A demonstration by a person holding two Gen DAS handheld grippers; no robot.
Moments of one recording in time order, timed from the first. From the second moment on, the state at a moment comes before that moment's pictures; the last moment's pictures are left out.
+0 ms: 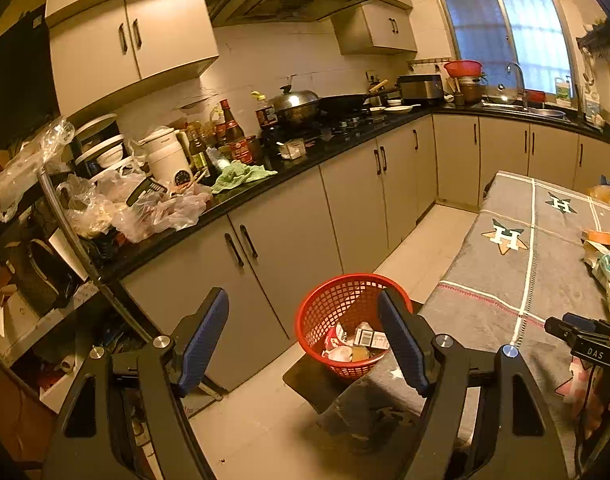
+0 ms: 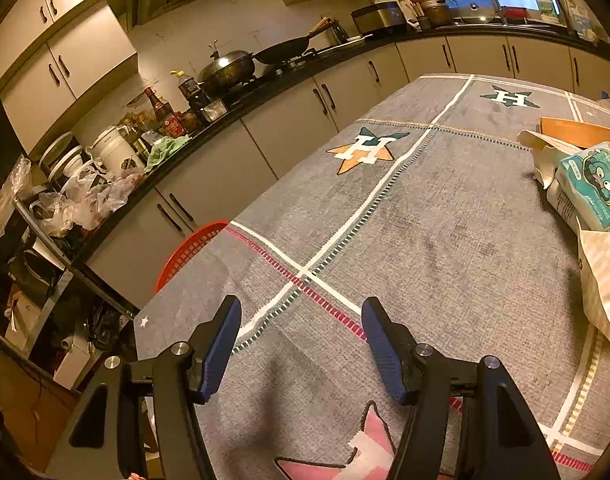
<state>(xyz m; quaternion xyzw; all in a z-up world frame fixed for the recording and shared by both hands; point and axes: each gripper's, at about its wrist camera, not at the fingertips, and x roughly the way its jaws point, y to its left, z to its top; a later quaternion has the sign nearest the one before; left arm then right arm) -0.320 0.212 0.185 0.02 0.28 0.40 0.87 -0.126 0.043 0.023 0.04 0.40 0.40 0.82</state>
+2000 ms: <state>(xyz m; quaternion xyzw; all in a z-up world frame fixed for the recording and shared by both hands) 0.041 0.069 0.096 -0.13 0.44 -0.06 0.89 -0.021 -0.097 0.042 0.05 0.37 0.21 0.90</state>
